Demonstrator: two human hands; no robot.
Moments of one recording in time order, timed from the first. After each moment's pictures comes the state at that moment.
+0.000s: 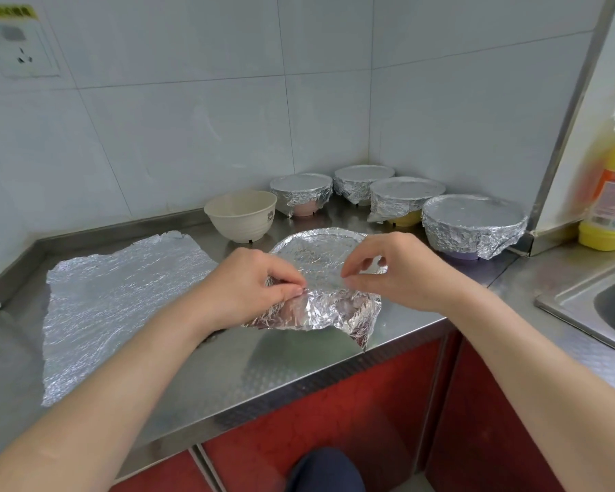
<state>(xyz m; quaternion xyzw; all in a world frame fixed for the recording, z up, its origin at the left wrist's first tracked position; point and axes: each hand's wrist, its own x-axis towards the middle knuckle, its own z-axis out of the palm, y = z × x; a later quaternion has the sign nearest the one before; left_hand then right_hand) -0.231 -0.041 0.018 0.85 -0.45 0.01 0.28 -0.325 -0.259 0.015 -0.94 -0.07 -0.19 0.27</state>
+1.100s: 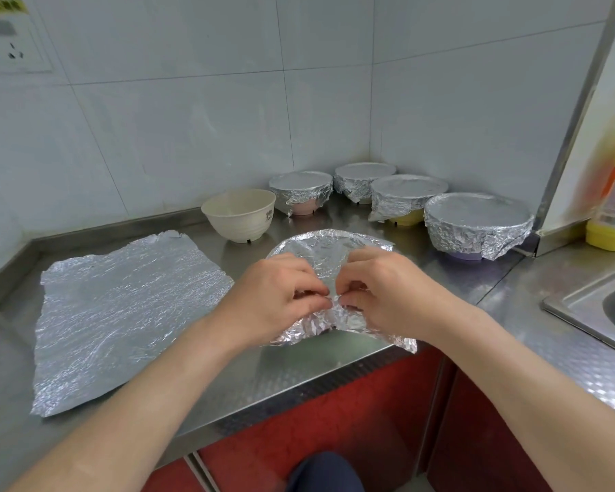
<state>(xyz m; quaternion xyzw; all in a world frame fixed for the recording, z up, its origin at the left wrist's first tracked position) -0.232 -0.067 -0.006 0.78 -0.55 0.15 0.26 -0.314 -0.253 -0.011 -0.95 -0.16 -0.24 0.14</state>
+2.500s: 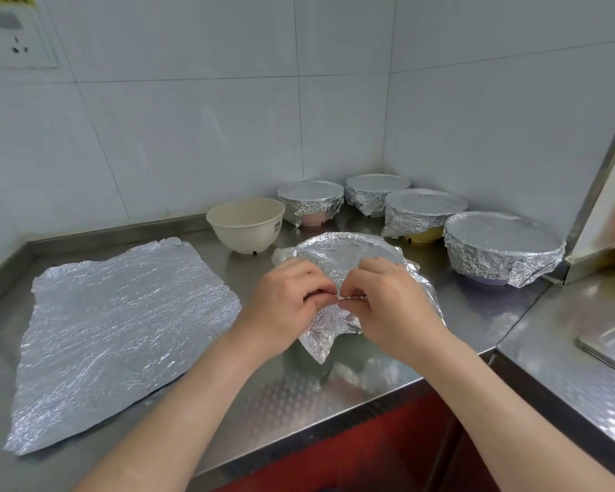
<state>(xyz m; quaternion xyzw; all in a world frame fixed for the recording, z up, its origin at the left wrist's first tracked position) -0.189 -0.086 -0.033 0.76 -0.50 0.21 0.35 -0.271 -0.246 -0.032 -0.93 -0.08 -0.34 0.12</state>
